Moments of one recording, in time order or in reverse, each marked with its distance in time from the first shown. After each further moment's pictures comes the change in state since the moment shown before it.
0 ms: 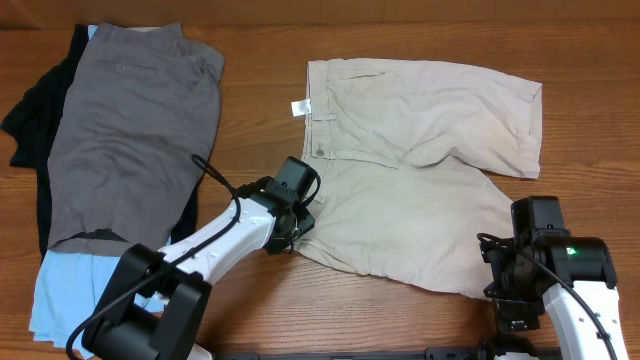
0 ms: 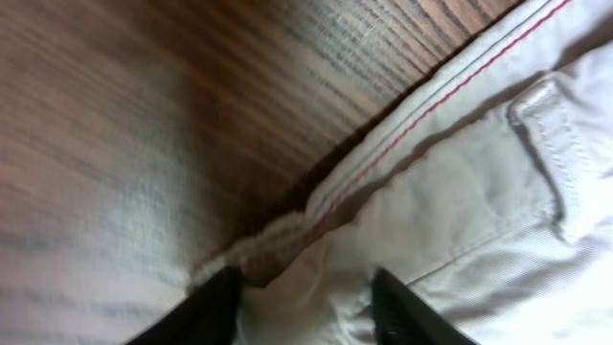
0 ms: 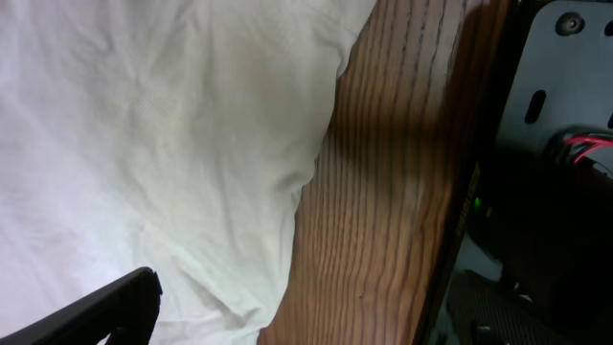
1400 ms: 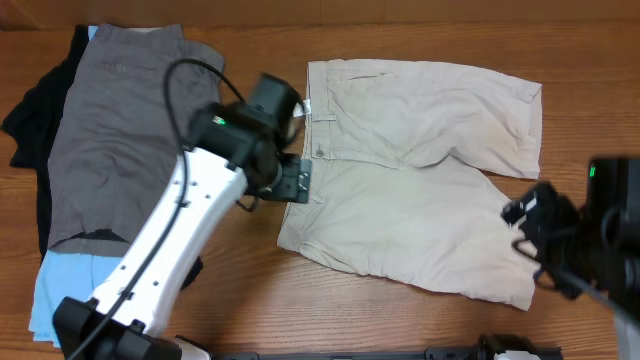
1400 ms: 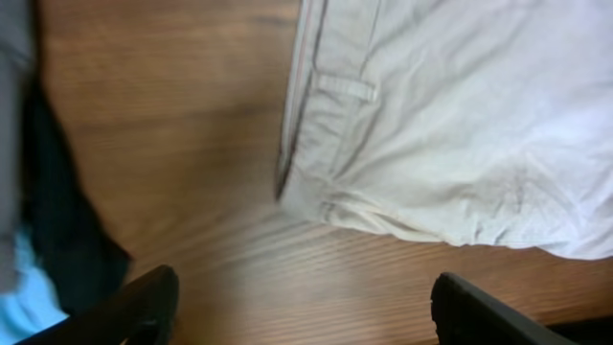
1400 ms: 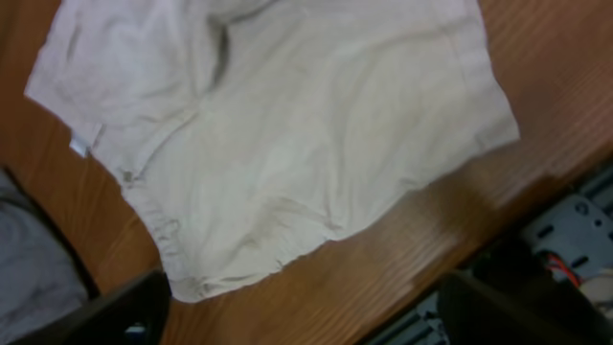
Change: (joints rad) left arm 0.057 -0.077 0.645 -0.732 0.015 0.727; right arm 0.000 0.035 0.666 -0.261 -0.063 -0.586
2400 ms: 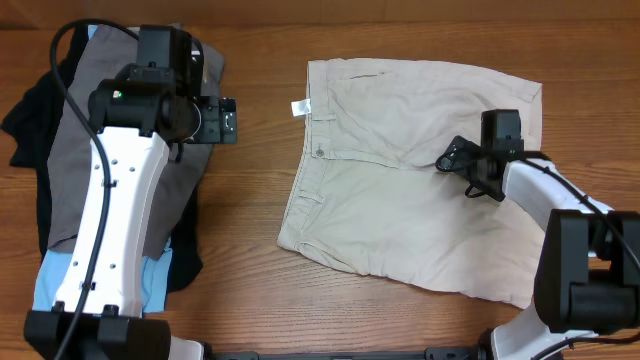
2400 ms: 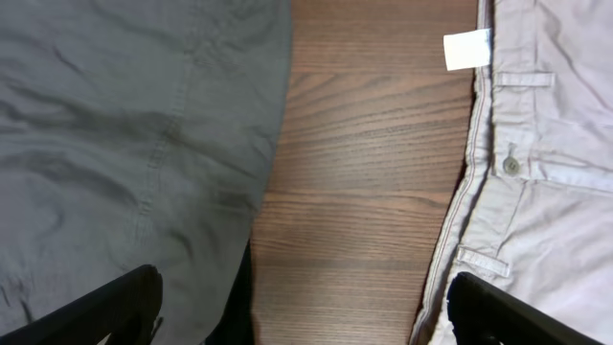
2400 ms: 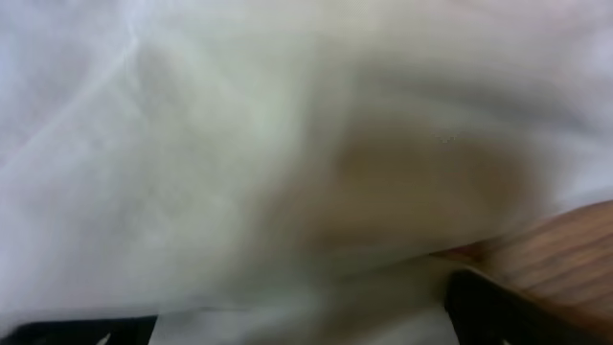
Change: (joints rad) left arm 0.384 0.026 0.146 0.149 -0.090 0.286; right arm 0.006 0.781 -0.451 1.213 0.086 -0.343
